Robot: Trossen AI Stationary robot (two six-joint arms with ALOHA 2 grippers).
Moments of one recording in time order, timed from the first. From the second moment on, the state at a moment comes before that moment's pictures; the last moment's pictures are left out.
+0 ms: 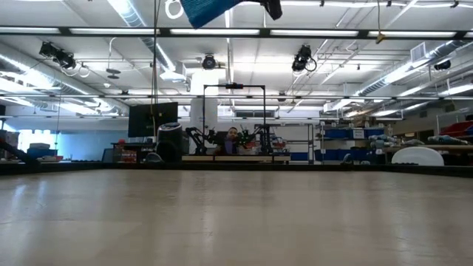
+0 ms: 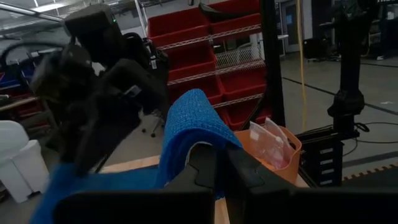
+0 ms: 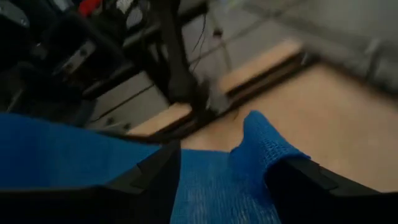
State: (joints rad) left arm -0.60 0.97 0.82 0.25 -0.56 0.23; right arm 0.01 1.56 1.51 -0.30 0.10 0.55
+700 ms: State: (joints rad) left arm -0.60 1.04 0.81 0.19 -0.48 0.17; right arm -0.04 1.56 1.51 -0.57 -0.19 1.08
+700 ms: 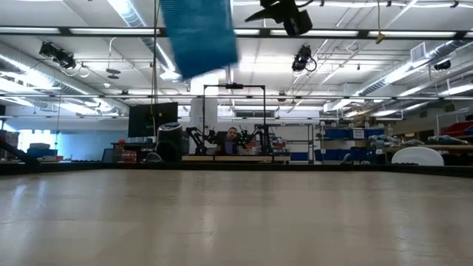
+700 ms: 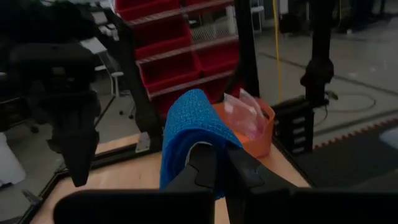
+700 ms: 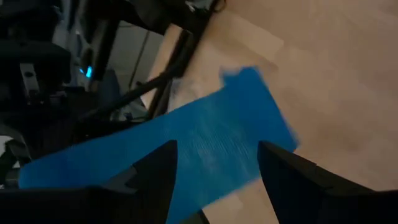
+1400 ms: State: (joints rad) left arm -0.61 1.06 0.81 0.22 -0.54 0.18; right arm 0.12 1.56 1.23 -0.42 0.13 0.41
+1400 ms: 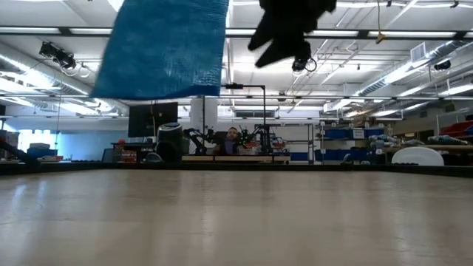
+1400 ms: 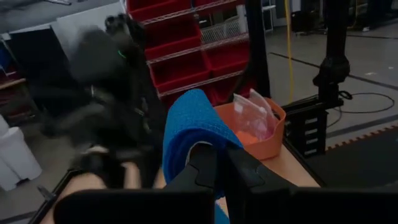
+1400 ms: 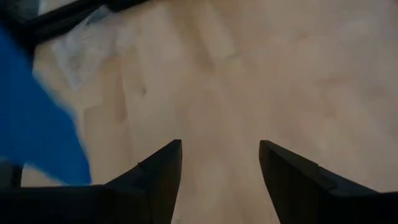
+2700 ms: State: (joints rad) left arm -0.45 1.03 0.81 0.41 -0.40 0.26; right arm 0.30 1.75 0.76 0.92 0.21 0.27
